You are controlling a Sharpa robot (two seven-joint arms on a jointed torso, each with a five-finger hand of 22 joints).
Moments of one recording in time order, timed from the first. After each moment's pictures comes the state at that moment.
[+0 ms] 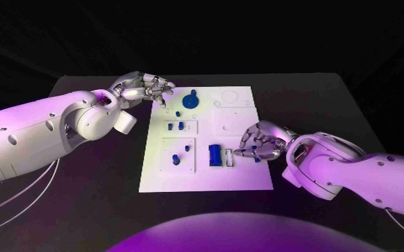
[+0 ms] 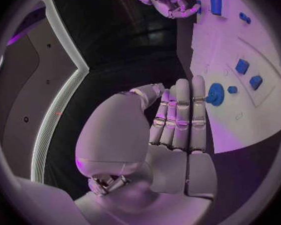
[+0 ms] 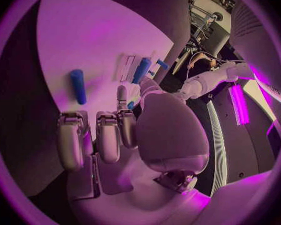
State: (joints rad) left arm 1.15 -0.90 -0.01 1.44 -0.27 0.00 0.20; left_hand 1.39 -0.13 0.54 0.09 0.22 0.91 0.18 0.20 0.39 0.89 0.12 0.63 0.18 1.03 0.05 1.06 0.38 0.17 0.91 0.14 0.87 0.56; right arm 1.06 -1.06 -0.17 1.91 -1.19 -0.47 -0.34; right_hand 1.27 -0.15 0.06 0.29 0.33 0.91 0.09 0.55 0.38 1.46 0.00 1.43 1.31 1.47 -0.07 1.55 1.31 0.01 1.47 0.03 1.51 1.31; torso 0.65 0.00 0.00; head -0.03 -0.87
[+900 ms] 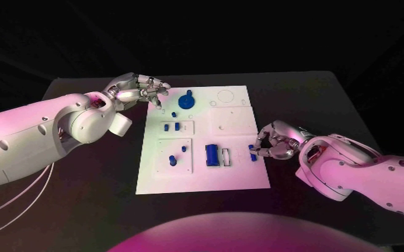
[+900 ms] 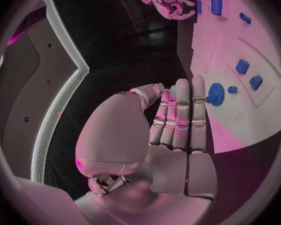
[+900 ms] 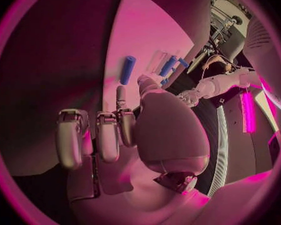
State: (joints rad) left arm 1.15 -0.89 -0.01 1.44 -0.27 0.00 0.20; left_hand 1.39 -0.13 0.54 0.09 0.22 0.91 0.18 0.20 0.40 0.89 0.12 0.63 0.18 1.03 0.05 1.06 0.38 0.17 0.91 0.14 0.87 0.56; right arm 1.02 -1.14 -0.18 1.89 -1.29 -0.51 -0.40; right_hand 1.28 -0.16 0.07 0.29 0.33 0.92 0.09 0.53 0.39 1.46 0.01 1.41 1.31 1.47 -0.06 1.53 1.31 0.01 1.47 0.04 1.47 1.31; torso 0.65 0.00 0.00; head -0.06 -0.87
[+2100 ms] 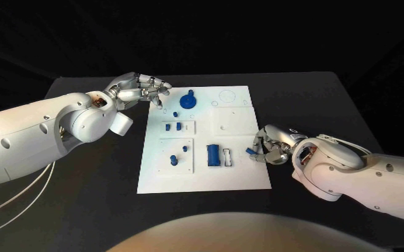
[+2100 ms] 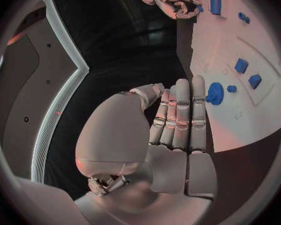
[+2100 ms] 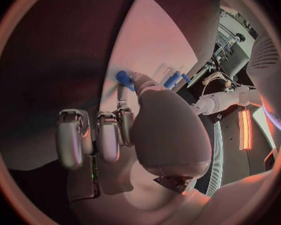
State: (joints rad) left arm 1.15 -0.90 -0.01 1.44 -0.27 0.00 0.20; left_hand 1.39 -0.13 0.54 0.09 0.22 0.91 0.18 0.20 0.40 0.89 0.12 0.63 0.18 1.03 0.05 1.06 0.38 0.17 0.91 0.14 0.87 0.56; right arm 1.00 -1.08 -0.17 1.86 -1.44 -0.42 -0.46; right_hand 1.42 -0.21 0.24 0.27 0.33 0.96 0.06 0.55 0.45 1.46 -0.01 1.39 1.31 1.47 -0.07 1.53 1.31 0.01 1.47 0.03 1.47 1.31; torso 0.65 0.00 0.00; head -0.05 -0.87
